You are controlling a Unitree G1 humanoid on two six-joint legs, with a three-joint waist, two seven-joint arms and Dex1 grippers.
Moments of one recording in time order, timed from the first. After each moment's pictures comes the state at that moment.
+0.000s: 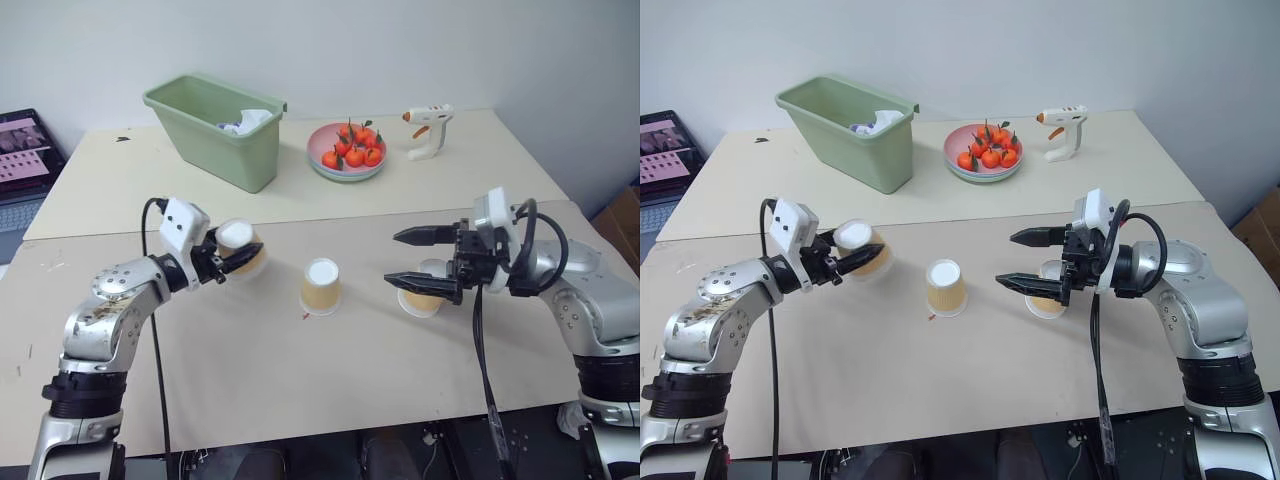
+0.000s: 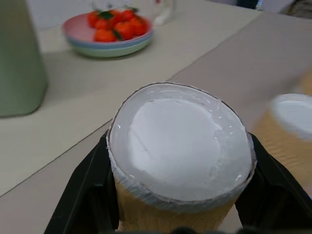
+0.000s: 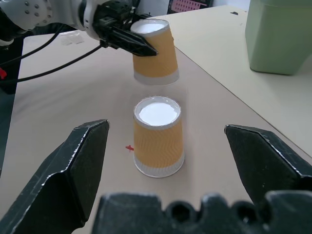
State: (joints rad) left arm -0.36 0.64 0.10 -0.21 -0.47 0.54 -0.77; right arm -0.49 -0.75 -0.06 -0.19 0.61 0.54 1.14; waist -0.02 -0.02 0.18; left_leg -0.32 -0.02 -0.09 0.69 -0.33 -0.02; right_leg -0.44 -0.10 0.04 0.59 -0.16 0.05
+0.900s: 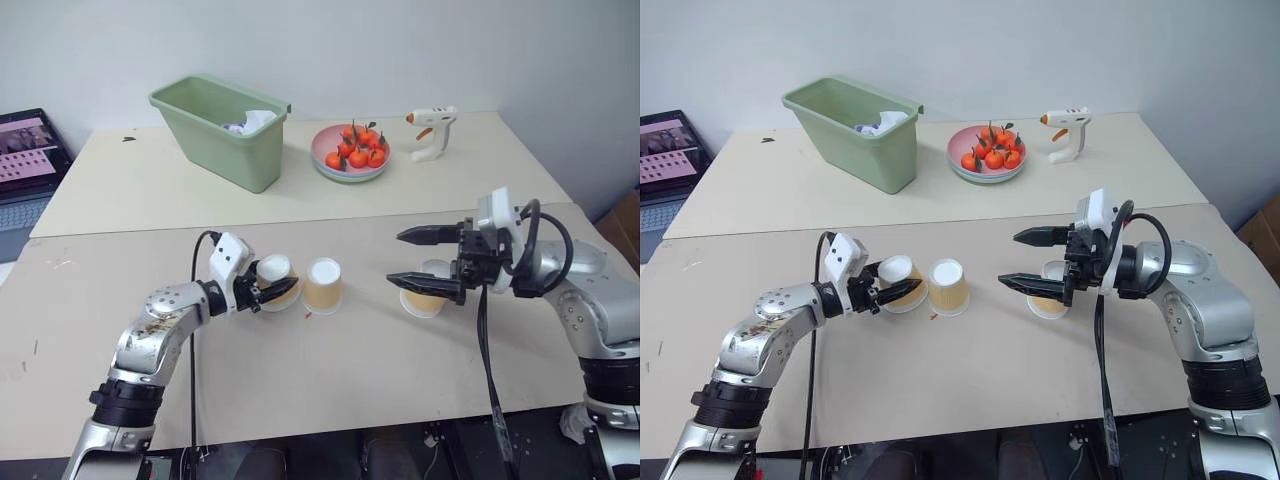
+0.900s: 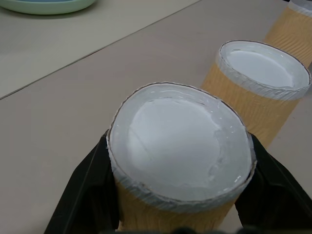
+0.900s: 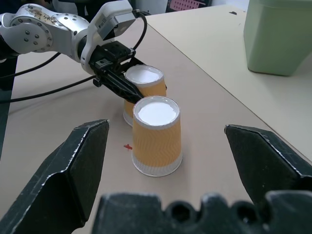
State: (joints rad) left arm -0.34 0.50 -0.03 -0.11 -0.39 0.50 -0.77; right arm -0.47 -0.77 -0.07 -0.21 0.61 0.54 1.11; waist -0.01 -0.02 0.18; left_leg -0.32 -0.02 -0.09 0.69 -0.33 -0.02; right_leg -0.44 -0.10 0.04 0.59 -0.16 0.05
